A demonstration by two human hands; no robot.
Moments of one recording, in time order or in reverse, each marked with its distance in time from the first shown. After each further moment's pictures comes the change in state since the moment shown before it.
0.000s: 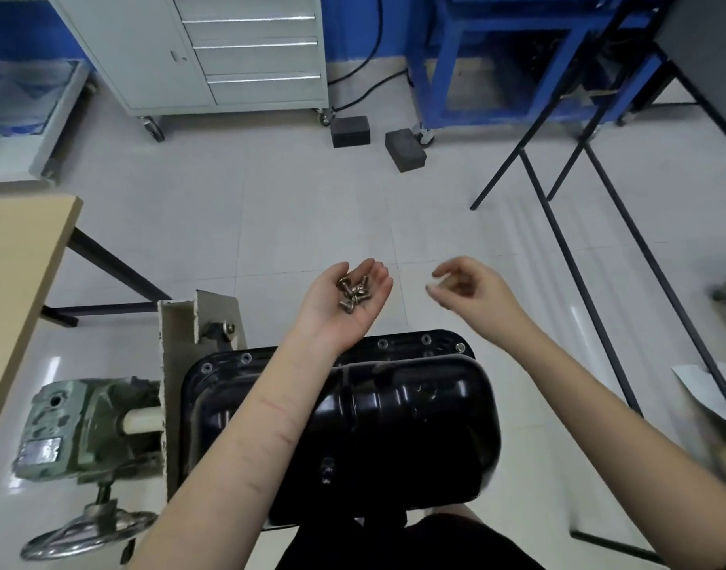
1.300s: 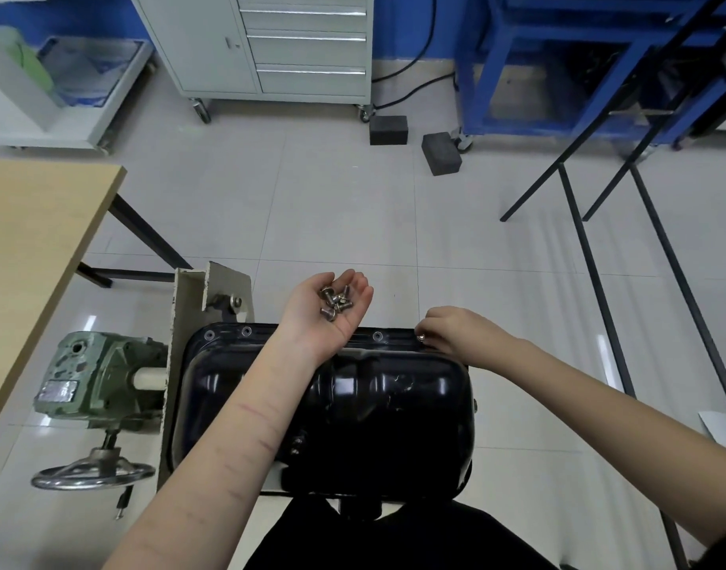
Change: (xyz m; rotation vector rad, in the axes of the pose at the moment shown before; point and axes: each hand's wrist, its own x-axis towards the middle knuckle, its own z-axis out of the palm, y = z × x) left_hand -0.016 -0.013 -0.016 -0.077 0.055 0.099; right_hand 0.014 0.054 0.000 -0.910 -0.590 -0.420
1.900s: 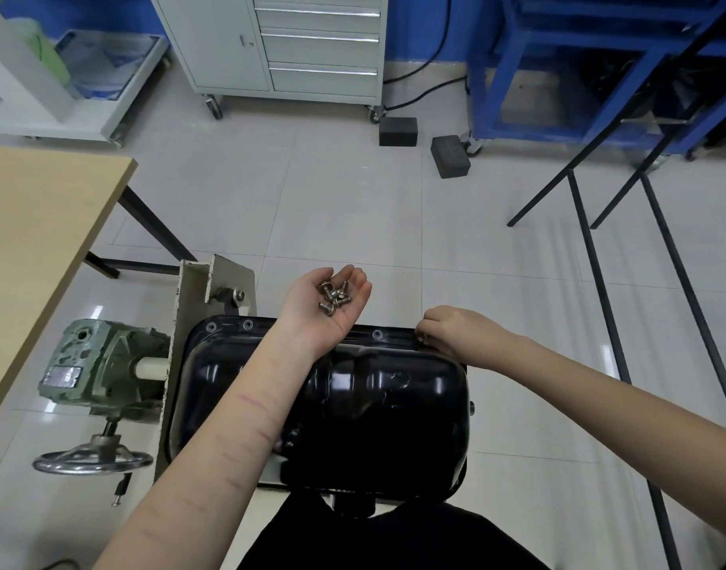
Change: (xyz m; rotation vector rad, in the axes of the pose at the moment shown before) left_hand 0.001 0.000 0.000 -0.003 0.010 0.050; right_hand 0.003 0.006 -0.001 -0.204 -0.007 -0.139
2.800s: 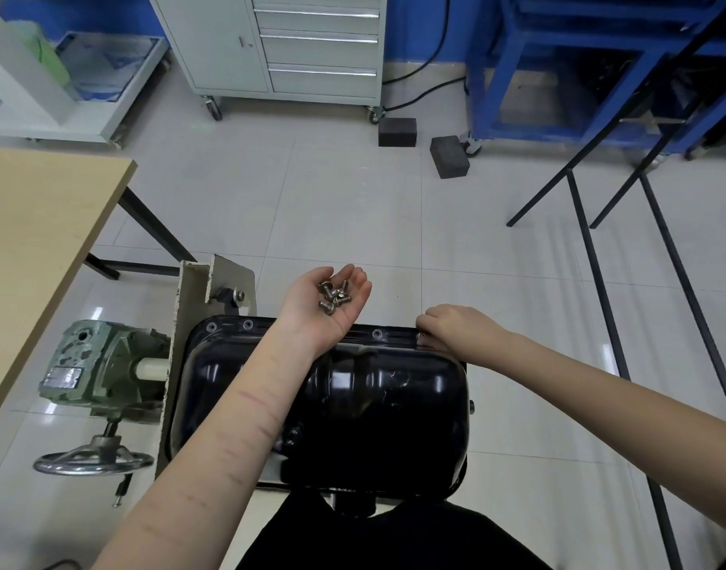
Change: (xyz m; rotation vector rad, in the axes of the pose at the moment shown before) left_hand 0.003 0.001 -0.002 0.000 0.010 -0.008; right_hand 0.004 -0.004 -0.003 -0.072 -0.022 0.066
